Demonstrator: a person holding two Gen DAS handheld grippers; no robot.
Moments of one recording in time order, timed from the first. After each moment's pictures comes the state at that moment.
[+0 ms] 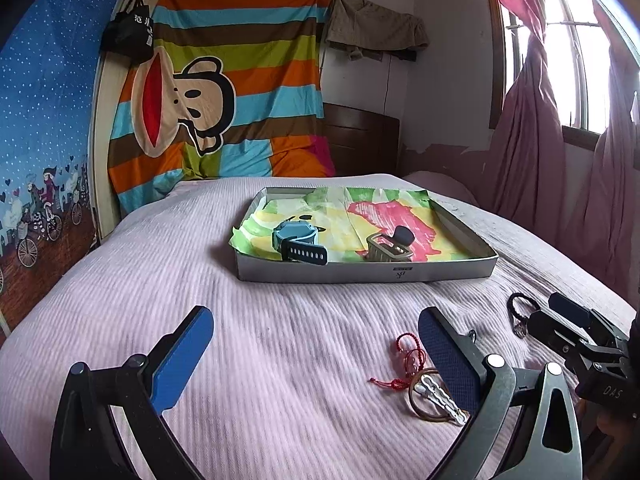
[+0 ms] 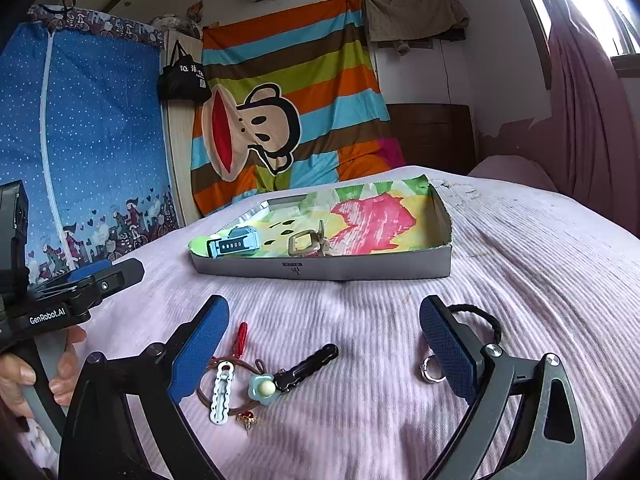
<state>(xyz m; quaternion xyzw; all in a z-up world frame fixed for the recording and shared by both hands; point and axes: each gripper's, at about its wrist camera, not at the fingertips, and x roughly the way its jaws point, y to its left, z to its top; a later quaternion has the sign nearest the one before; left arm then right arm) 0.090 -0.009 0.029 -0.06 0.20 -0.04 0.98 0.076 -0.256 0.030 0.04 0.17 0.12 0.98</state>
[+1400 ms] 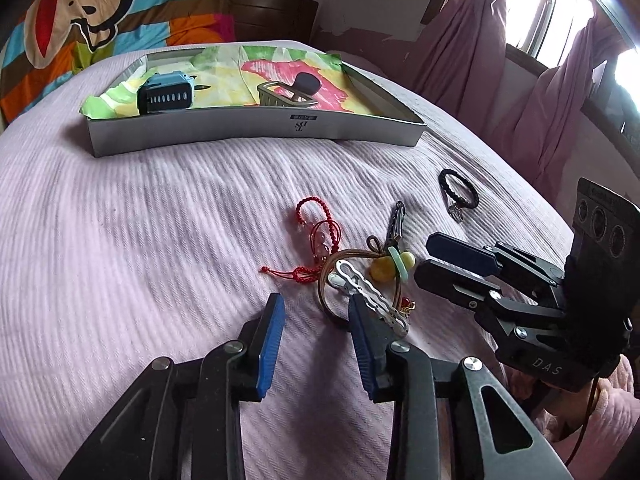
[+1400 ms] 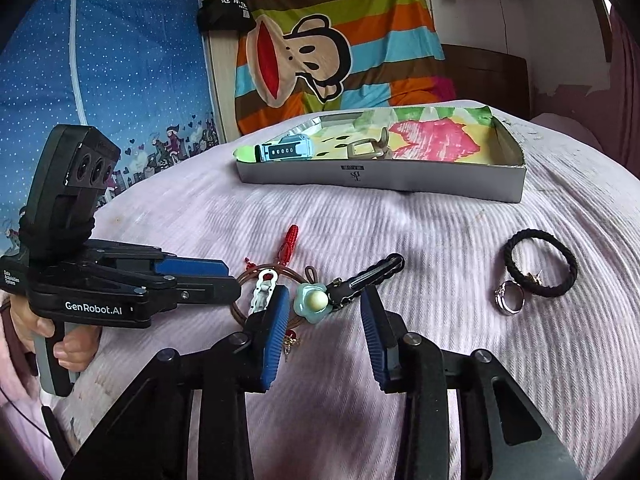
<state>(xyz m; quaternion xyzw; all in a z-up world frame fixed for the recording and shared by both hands) 0.125 -0.050 -0.023 -0.07 0.41 -0.24 0.88 0.092 -0.225 -0.007 -0.01 0.30 0.21 0.93</state>
